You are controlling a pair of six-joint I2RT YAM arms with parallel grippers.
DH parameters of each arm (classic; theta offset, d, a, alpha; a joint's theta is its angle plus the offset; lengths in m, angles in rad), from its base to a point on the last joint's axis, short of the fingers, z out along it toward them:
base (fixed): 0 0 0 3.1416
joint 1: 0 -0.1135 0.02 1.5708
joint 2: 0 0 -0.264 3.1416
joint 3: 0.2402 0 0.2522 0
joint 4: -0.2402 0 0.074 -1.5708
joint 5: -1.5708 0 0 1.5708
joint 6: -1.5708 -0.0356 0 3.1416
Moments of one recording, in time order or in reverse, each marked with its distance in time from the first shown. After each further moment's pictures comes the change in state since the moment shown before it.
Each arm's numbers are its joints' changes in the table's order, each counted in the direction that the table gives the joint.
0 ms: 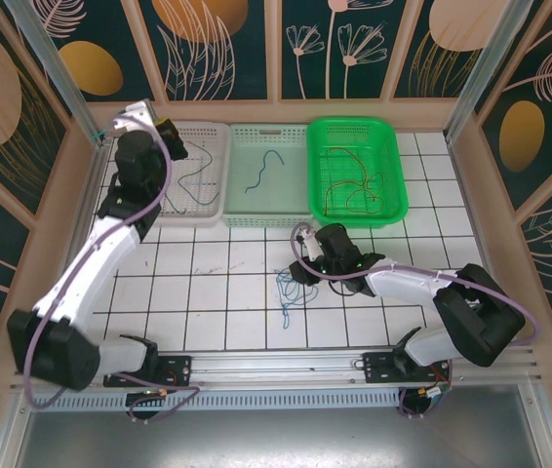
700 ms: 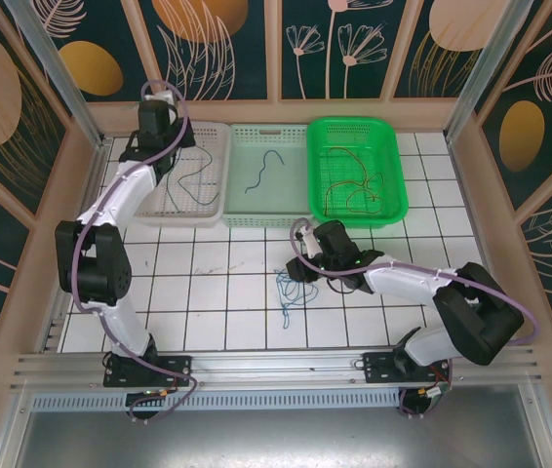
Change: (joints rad) left arm -0.128 0.485 0.371 -0.187 -0.229 -0.076; right arm 0.000 0.005 0.035 -0.043 0.009 -0.038
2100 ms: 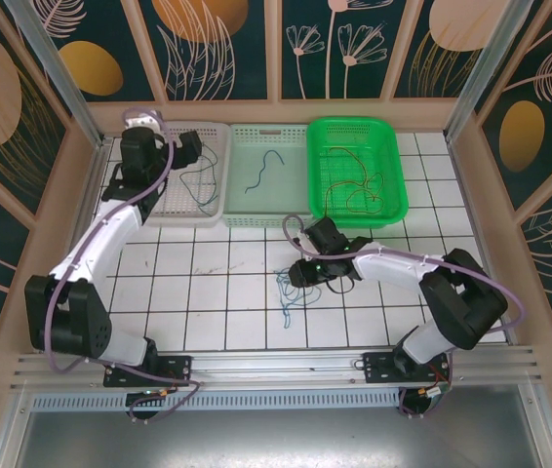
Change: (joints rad) left arm 0.038 -0.390 -0.406 0.107 0.005 0.077; right arm 0.000 0.119 0.142 -0.301 0.045 -0.059
